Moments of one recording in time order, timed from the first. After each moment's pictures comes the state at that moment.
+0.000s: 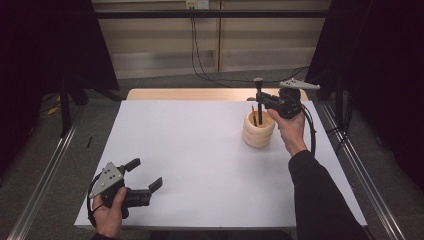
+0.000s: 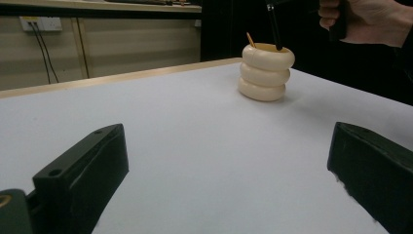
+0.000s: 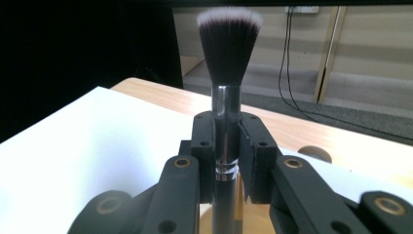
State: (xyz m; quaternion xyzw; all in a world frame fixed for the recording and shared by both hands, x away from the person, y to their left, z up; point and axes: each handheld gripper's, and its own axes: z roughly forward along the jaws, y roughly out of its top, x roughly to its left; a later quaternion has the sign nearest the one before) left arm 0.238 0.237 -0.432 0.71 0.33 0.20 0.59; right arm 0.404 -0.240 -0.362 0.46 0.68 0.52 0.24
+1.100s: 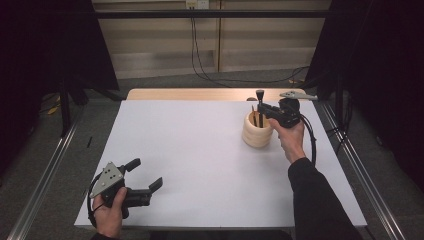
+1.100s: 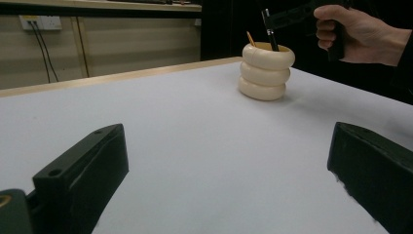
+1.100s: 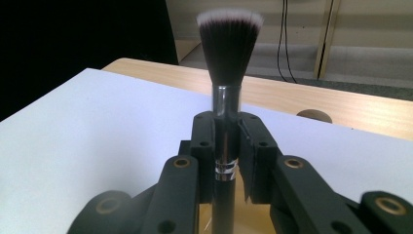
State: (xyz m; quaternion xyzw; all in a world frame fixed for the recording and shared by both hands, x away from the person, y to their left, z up) left arm 0.239 0.236 -0.433 0.71 0.33 0.20 0.59; right arm 0.401 -0.249 -0.397 0.49 0.68 0.50 0.22
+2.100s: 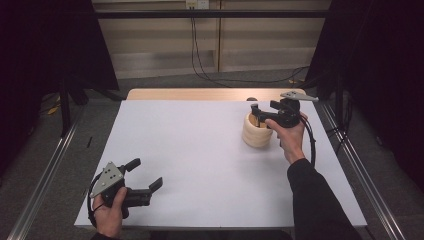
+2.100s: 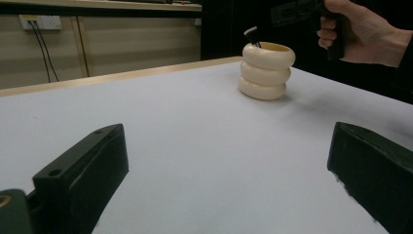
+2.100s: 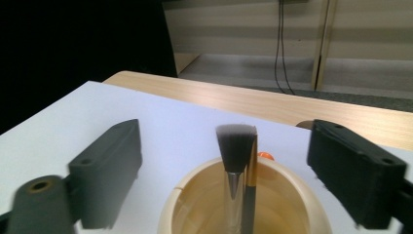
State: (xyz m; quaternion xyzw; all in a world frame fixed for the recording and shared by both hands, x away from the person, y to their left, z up) left arm 0.239 0.236 -0.433 0.71 0.33 0.20 0.59; right arm 0.398 -0.246 -0.395 0.49 0.66 0.52 0.24
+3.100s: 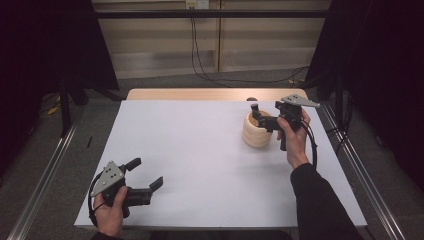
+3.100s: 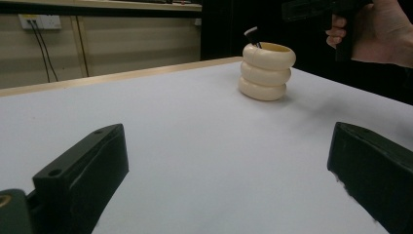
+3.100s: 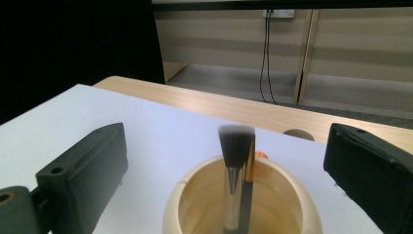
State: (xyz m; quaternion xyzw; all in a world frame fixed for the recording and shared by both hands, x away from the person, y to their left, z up) left arm 0.241 0.235 -0.433 0.71 0.33 0.20 0.59; right arm 0.378 -0.239 -0.391 0.48 0.66 0.51 0.28
